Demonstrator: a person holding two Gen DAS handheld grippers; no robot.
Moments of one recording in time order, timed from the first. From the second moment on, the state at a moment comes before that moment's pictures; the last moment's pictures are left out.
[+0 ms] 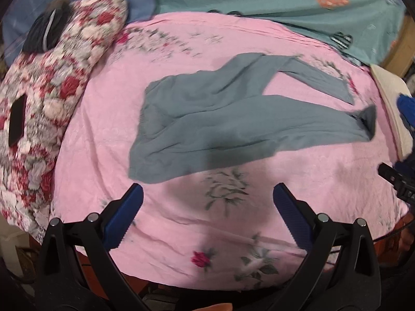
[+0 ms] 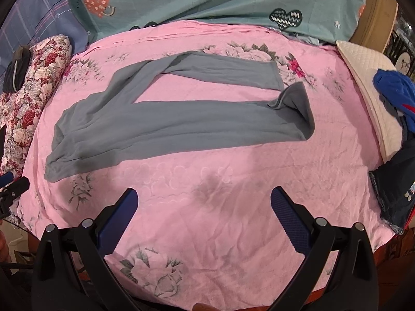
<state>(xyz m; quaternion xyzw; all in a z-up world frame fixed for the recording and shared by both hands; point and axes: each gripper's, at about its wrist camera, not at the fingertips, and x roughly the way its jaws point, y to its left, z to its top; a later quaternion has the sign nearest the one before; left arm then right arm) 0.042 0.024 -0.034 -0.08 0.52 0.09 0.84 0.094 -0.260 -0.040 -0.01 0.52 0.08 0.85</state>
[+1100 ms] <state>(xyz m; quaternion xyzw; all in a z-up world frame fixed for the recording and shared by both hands) 0.090 0.124 -0.163 -0.12 0.55 0.12 0.82 0.199 -0.269 -0.157 -0.08 0.53 0.11 0.84</state>
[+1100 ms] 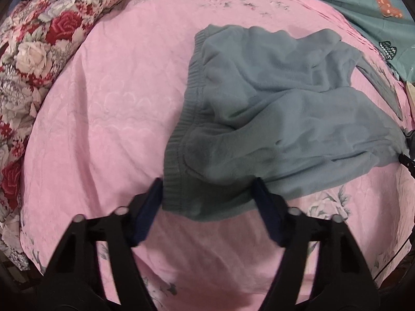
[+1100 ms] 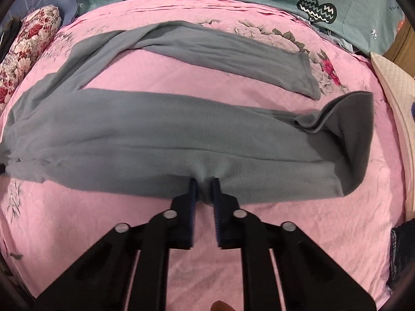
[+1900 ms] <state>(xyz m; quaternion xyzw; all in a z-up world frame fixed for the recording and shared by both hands) 0.035 0.146 -0.134 -0.10 0.54 0.19 0.82 0.084 -0.311 -0.083 -0.11 0.45 0.04 0.89</state>
